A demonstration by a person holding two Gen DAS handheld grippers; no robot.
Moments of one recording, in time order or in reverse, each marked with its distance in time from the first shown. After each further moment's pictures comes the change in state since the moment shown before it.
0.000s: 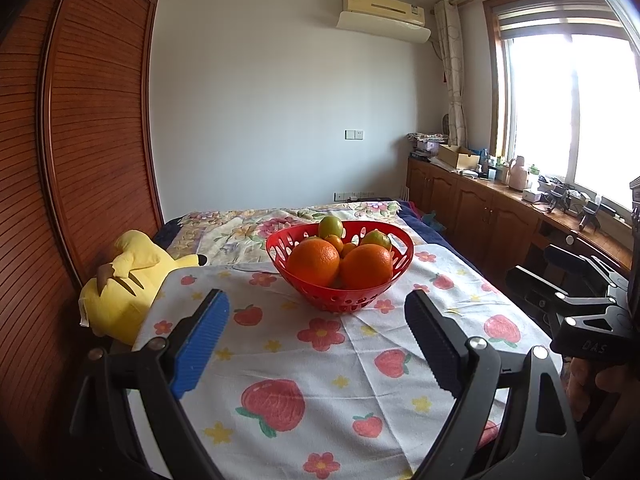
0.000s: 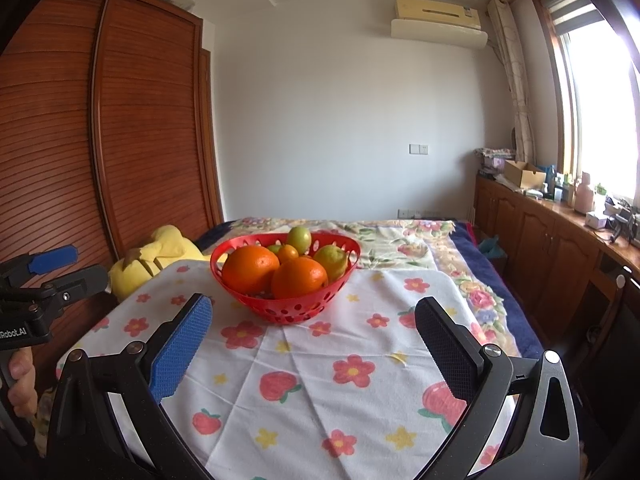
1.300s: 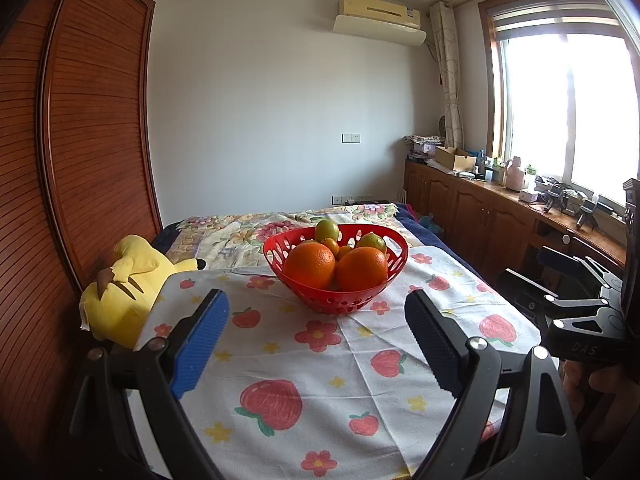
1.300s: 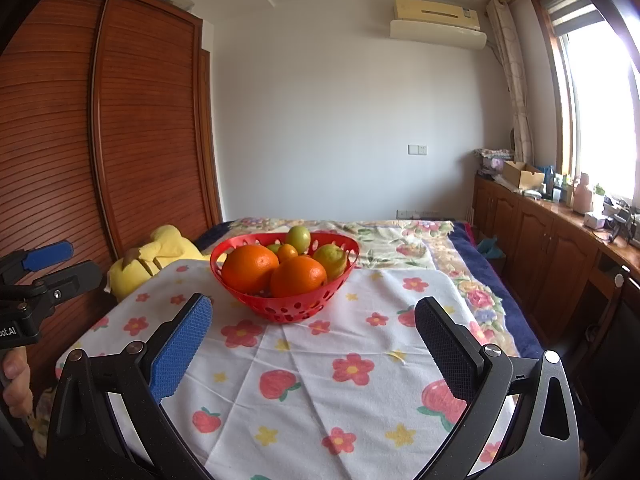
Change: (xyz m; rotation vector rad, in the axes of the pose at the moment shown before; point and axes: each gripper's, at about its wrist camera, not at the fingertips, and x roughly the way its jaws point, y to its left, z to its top) left arm -0.007 -0.001 0.002 0.005 -0.012 -0.007; right arm -0.001 -0.001 0.000 0.001 -0.003 -0.001
